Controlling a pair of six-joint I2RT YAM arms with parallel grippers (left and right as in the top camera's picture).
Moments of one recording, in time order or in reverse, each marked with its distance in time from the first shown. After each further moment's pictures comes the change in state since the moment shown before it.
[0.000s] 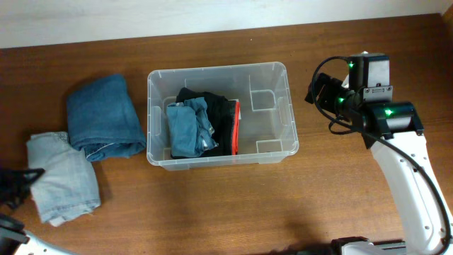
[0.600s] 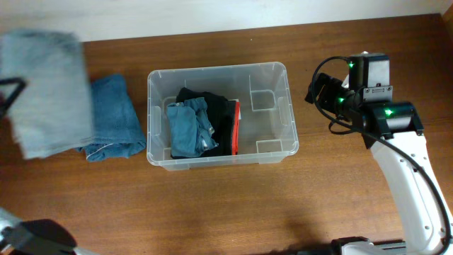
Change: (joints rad) left arm -0.328 -0.491 0.389 -0.182 0.349 -0.121; right arm 0.000 0.000 0.000 0.000 0.000 0.000
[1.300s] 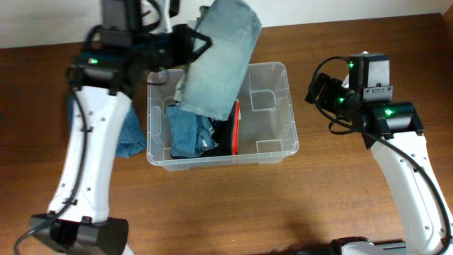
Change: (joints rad) left arm -0.983 0.003 -0.029 0.543 -0.596 -0.721; right arm 0.000 0.000 0.000 0.000 0.000 0.000
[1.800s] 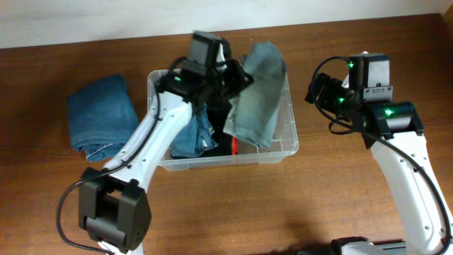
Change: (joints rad) left arm -0.225 0.119 -0.345 0.343 -0.167 -0.385; right arm 0.000 0.000 0.000 0.000 0.000 0.000
